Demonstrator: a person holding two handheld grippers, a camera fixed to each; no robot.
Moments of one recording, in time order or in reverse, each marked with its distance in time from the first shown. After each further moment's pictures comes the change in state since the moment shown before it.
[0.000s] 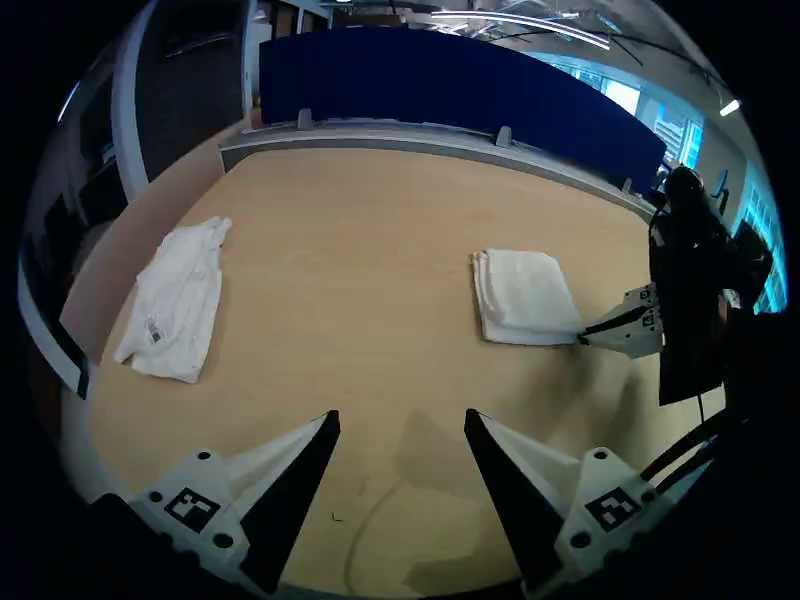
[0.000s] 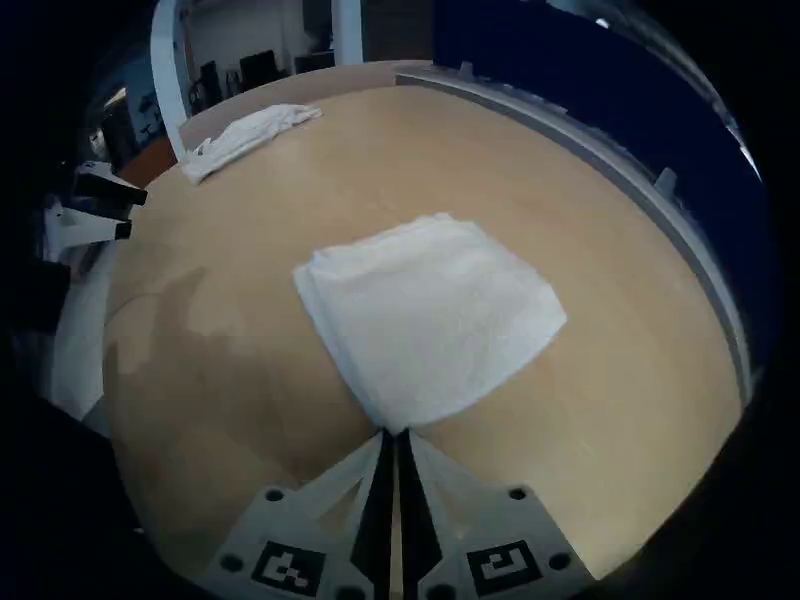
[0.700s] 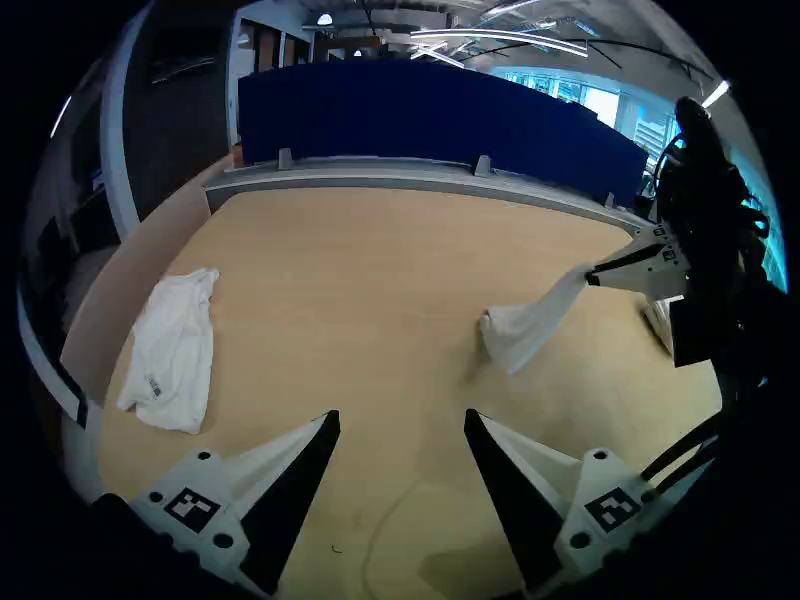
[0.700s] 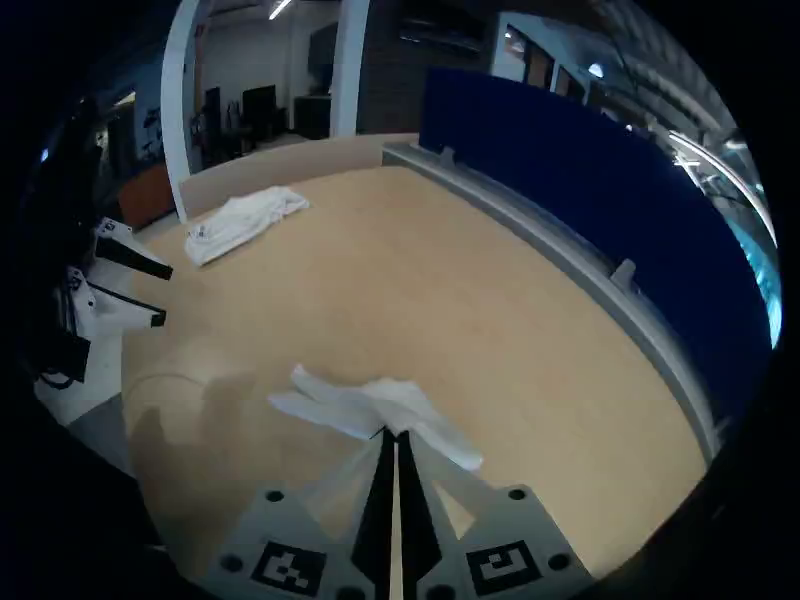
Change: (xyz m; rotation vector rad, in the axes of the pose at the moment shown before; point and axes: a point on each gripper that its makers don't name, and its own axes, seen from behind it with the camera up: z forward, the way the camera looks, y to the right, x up) left arm 0.059 0.019 -0.008 -0.036 0.094 0.052; right arm 0.117 0.033 -0.092 -0.088 0.195 -0.057
